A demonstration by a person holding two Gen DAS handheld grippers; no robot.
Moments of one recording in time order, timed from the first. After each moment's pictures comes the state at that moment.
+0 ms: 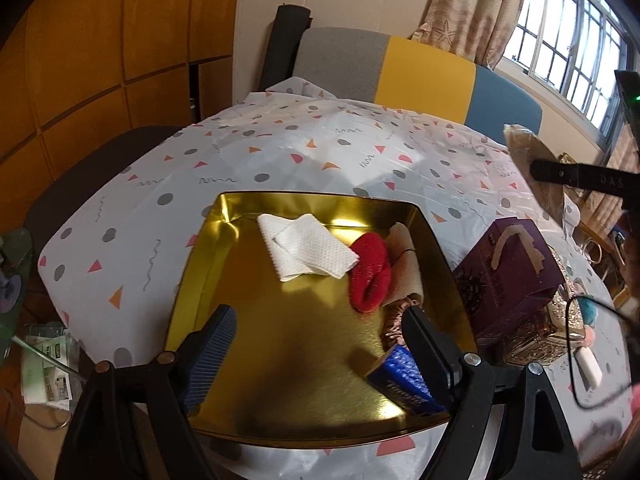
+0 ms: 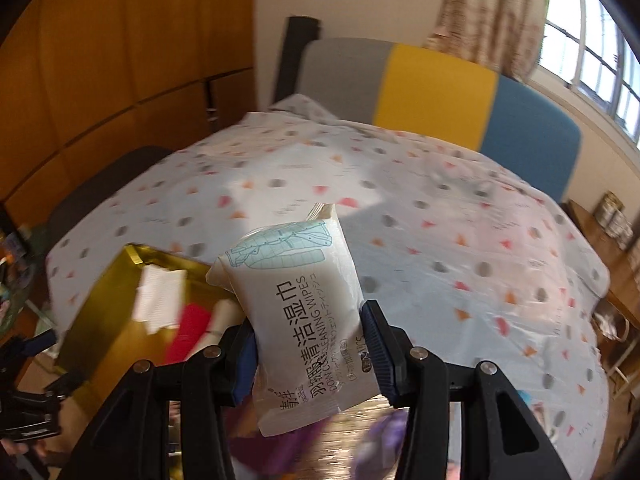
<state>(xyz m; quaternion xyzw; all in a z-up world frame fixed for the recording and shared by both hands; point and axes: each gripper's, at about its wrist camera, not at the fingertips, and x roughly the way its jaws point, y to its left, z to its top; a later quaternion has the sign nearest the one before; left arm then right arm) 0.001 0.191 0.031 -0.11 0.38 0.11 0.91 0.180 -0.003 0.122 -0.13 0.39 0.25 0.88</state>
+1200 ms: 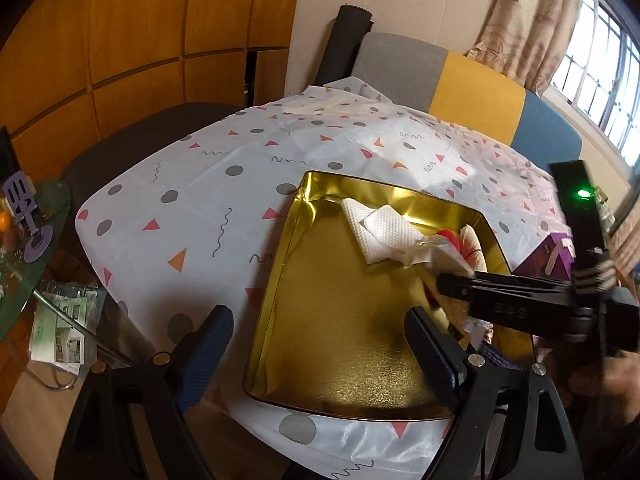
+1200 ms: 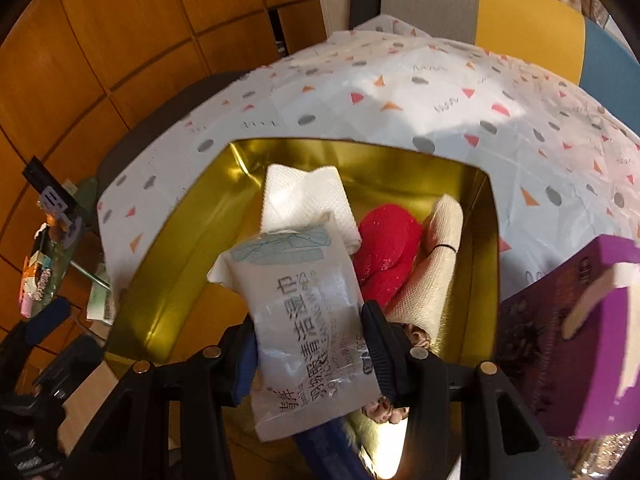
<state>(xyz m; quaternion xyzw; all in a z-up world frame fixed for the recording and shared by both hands) -0.040 0.247 0.009 -0.15 0.37 0.17 0.90 0.113 0.132 -0.006 -0.10 0.50 0.32 0.80</state>
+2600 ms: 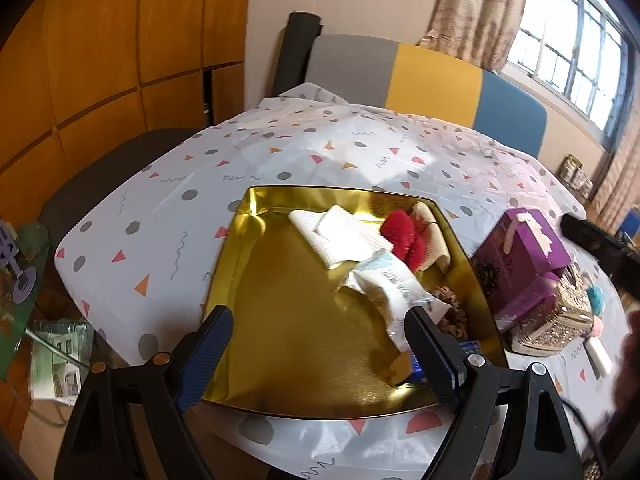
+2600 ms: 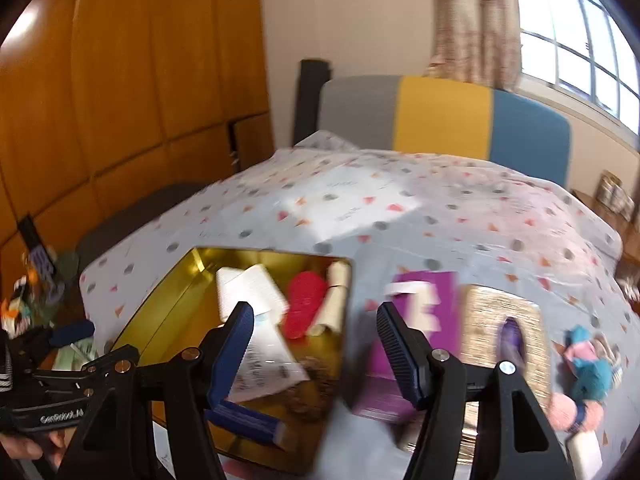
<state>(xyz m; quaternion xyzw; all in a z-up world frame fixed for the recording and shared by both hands) -0.029 0.202 0.026 -0.10 0.37 0.11 0.92 0.057 0.012 0.083 -0.05 0.31 0.24 0.92</state>
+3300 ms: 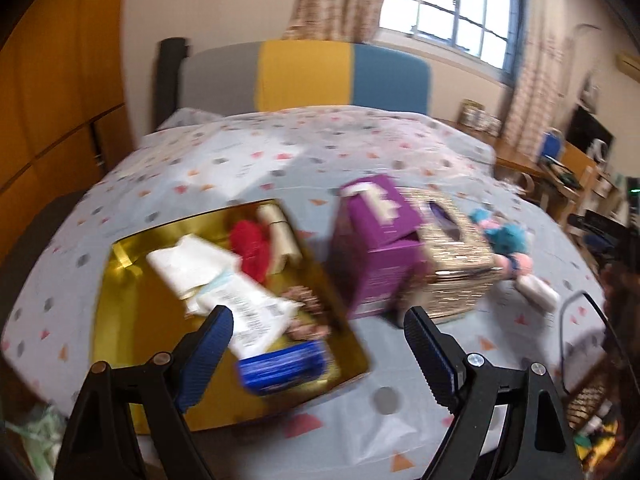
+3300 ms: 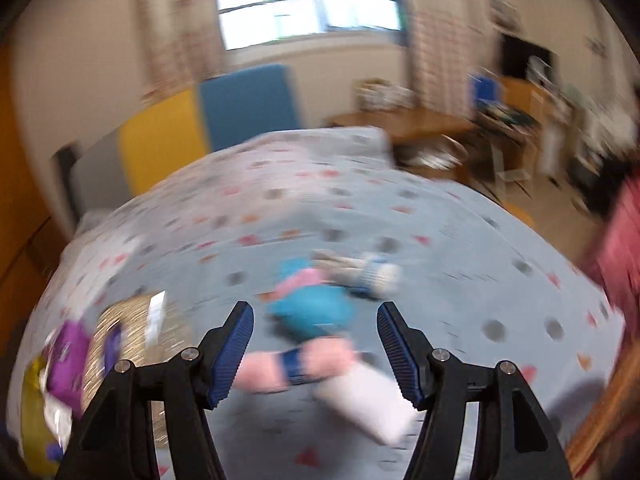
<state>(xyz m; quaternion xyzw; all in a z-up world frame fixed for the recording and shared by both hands) -0.008 0.079 0.055 -0.01 0.36 -0.08 0.93 0.058 -0.322 0.071 0.15 0.33 -0.14 0.92</state>
